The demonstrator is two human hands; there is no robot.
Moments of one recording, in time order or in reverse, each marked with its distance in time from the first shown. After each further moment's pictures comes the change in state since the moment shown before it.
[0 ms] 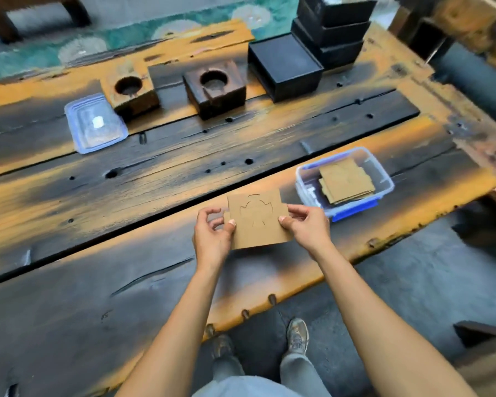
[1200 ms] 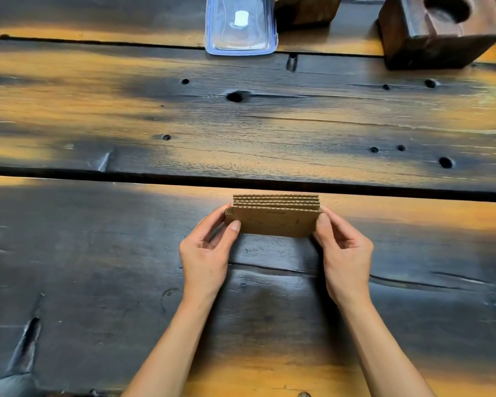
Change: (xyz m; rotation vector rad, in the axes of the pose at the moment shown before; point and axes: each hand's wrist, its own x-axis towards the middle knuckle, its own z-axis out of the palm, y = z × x) left_hand 0.102 -0.185 -0.180 -0.447 0.337 0.188; right_hand 0.014 0.049 0.293 0.362 -0.333 -0.316
